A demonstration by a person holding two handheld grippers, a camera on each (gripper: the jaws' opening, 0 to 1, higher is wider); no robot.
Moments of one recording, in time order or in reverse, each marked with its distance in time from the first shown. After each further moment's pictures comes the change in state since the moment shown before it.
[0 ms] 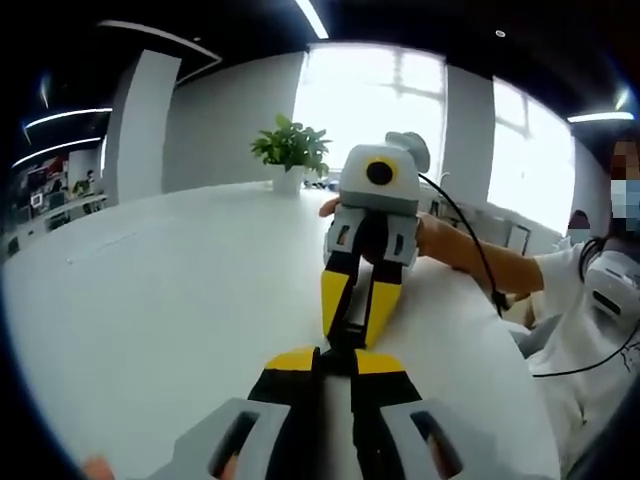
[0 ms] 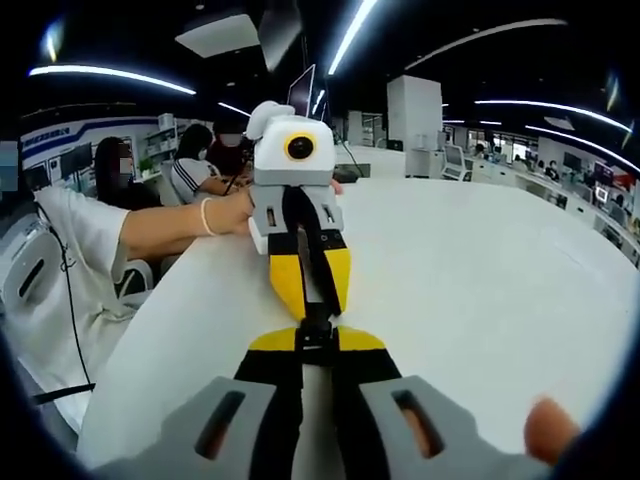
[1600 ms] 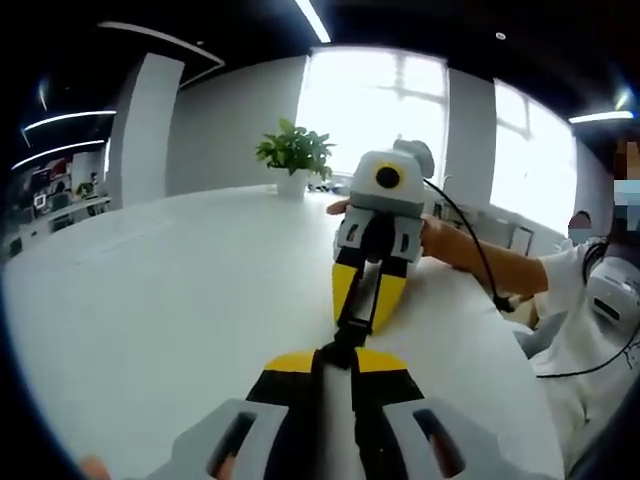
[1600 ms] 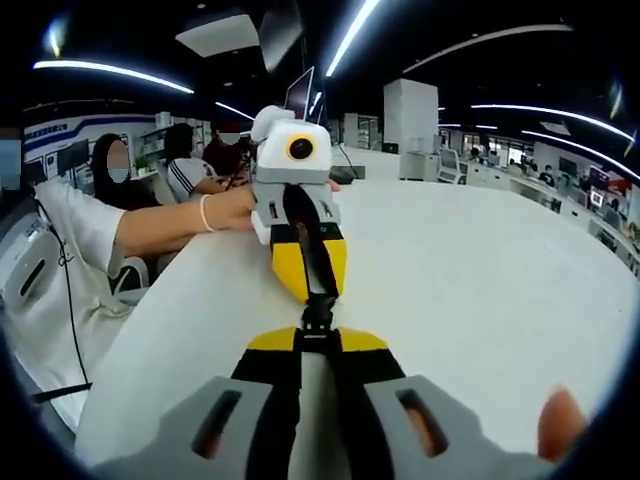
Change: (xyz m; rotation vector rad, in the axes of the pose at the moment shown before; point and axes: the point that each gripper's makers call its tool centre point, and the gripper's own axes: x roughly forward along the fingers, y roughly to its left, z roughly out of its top) left arm -0.006 0.000 -0.003 0.013 -0.014 0.037; right arm -0.010 0.004 -0.006 -0.028 0.002 -0.053
